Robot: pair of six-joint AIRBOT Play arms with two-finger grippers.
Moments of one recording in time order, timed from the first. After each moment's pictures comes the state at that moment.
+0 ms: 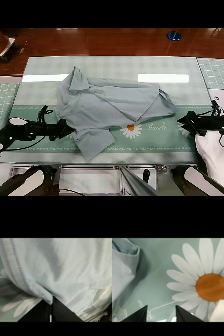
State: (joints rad) left arm 0.24 -1.12 0.35 0.69 -1.02 -1.23; right arm -0.62 -1.11 0.56 -0.98 1.08 1.36
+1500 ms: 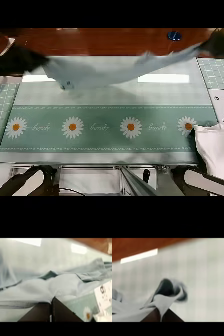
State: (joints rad) left arm 0.23 -1.05 1.30 0.55 -1.13 -1.22; right arm -0.33 -1.28 1.70 -0.93 1.22 1.39
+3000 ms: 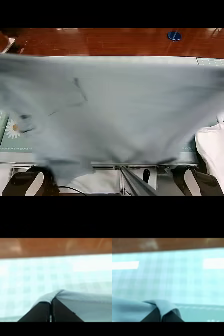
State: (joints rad) left arm 0.06 -0.66 1.31 1.35 -1.19 -1.47; right arm -0.33 -0.63 1.45 -1.10 1.52 1.49
